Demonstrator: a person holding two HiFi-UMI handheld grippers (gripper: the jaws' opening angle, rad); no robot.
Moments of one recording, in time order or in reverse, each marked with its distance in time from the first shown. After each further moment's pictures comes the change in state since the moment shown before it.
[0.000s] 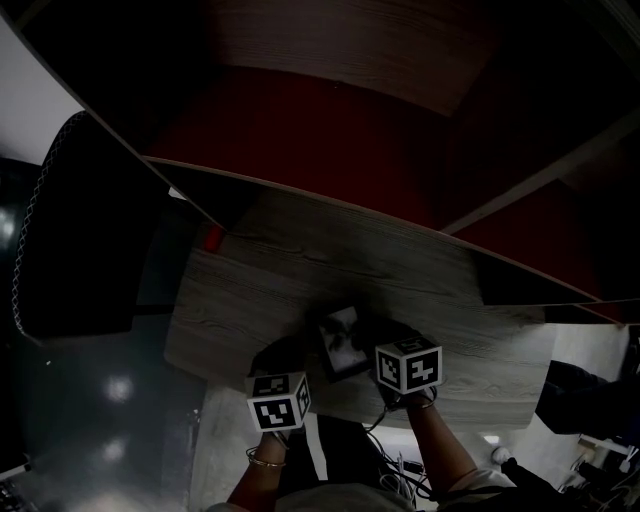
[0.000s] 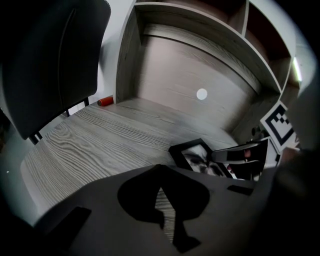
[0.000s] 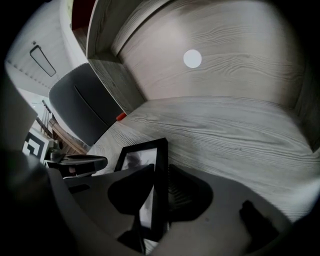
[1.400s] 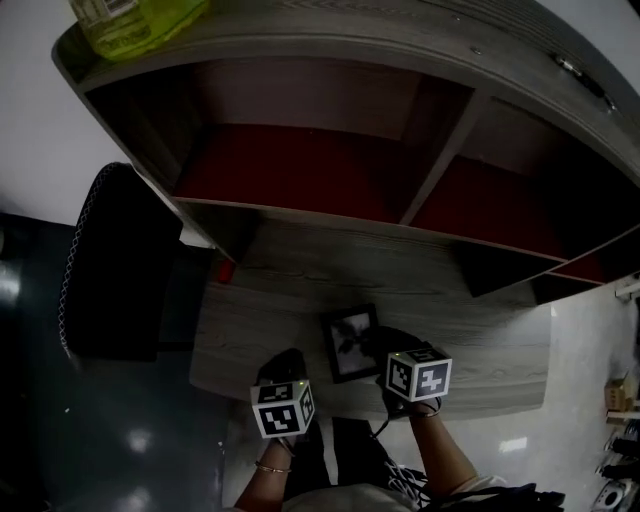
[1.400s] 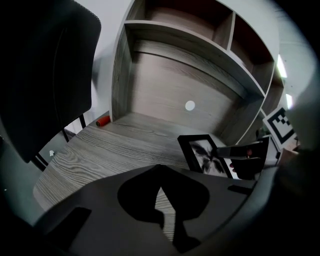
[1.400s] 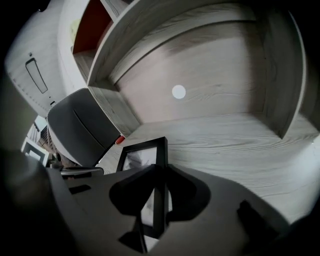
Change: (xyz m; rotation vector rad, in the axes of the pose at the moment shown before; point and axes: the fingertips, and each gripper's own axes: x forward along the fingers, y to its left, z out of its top) left arm -0.042 0.001 0.027 0.104 -0.046 -0.066; right arm -0.056 0.017 0.018 0.161 -0.217 -0.096
